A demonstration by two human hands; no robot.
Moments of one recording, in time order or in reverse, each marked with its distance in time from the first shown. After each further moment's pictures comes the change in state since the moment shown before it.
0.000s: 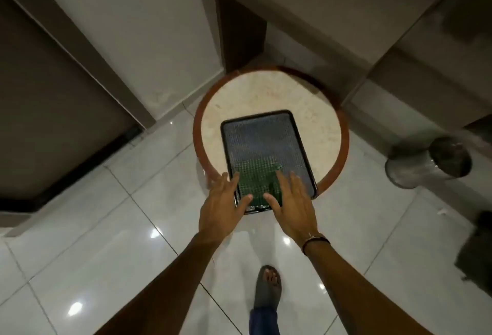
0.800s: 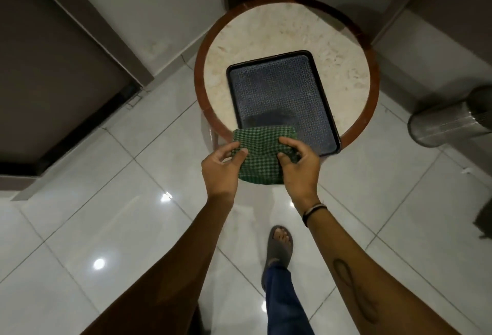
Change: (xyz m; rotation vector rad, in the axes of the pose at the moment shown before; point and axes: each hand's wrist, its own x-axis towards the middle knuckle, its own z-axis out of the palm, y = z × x) left_hand -0.001 -0.043 0.044 -1.000 0.337 -0.346; right_hand -0.005 -0.025 0.062 0.831 0.287 0.214
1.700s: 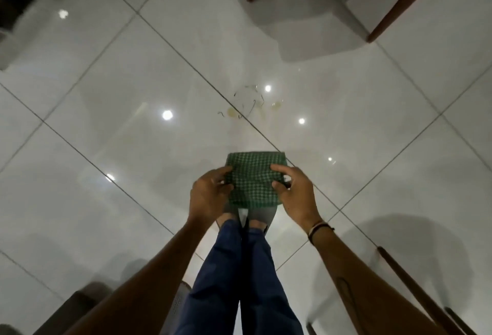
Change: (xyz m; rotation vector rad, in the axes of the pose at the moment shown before) left_hand -0.147 -0.392 -0.346 0.621 -0.332 -0.270; right_hand -0.376 0.329 0.148 -0.310 -0.367 0.302
